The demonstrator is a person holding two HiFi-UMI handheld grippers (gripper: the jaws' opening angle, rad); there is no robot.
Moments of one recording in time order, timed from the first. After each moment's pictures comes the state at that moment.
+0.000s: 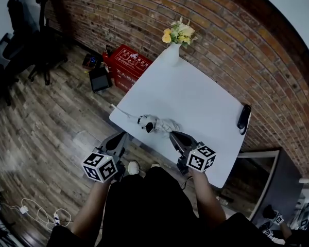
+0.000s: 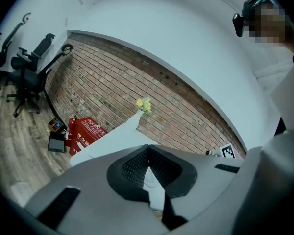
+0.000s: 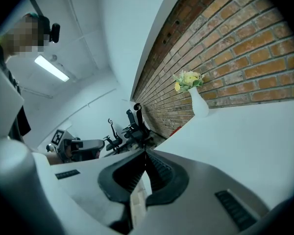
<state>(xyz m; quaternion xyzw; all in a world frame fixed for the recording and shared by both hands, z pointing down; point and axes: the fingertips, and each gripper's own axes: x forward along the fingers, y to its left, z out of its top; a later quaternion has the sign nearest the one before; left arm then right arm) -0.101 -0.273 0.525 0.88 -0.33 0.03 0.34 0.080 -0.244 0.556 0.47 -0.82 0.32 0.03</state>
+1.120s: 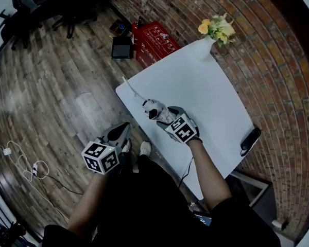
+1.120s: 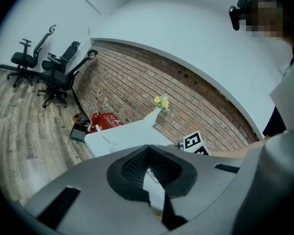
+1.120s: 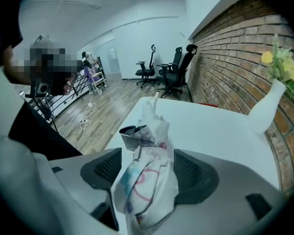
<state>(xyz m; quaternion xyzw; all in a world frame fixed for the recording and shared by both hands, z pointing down) -0.086 -0.240 0.563 0.81 -0.46 0.03 0.37 0.045 -0.293 0.692 0.19 -0.86 0.15 0.46</state>
